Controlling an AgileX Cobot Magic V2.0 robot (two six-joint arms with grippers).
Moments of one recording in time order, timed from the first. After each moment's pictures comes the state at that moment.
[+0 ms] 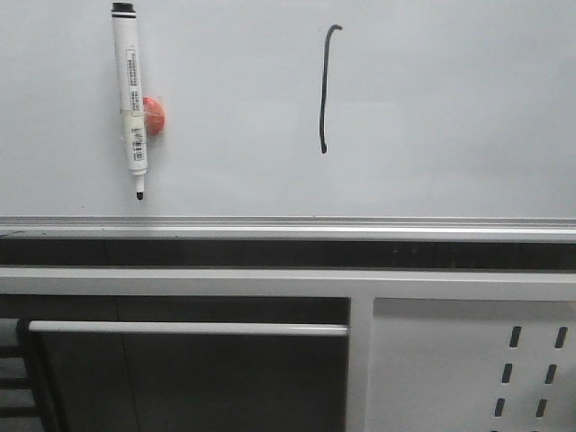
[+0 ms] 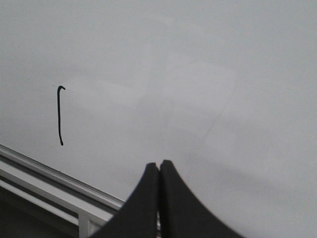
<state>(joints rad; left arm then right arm) -0.82 -0.01 -0.48 -1.83 -1.04 2.36 1.43 0.59 -0.52 1.80 -1.22 -1.87</state>
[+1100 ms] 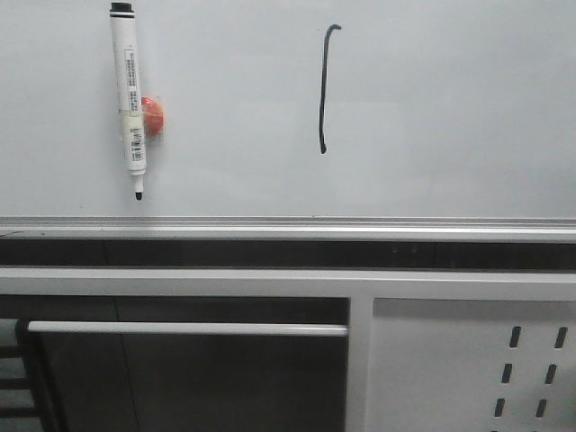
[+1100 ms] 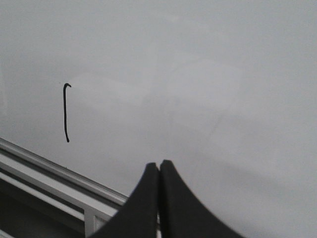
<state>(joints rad) -0.23 -0.01 -0.40 -1.83 -1.04 2.36 1.43 0.59 -0.52 1.83 -1.20 -1.87</state>
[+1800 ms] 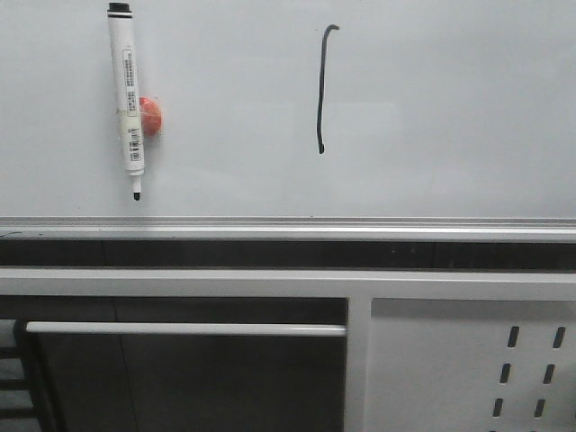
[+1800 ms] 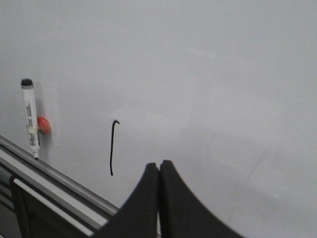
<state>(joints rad) -0.23 -0.01 -0.40 -1.83 -1.04 2.36 1.23 0.56 -0.52 1.74 -0.85 -1.87</state>
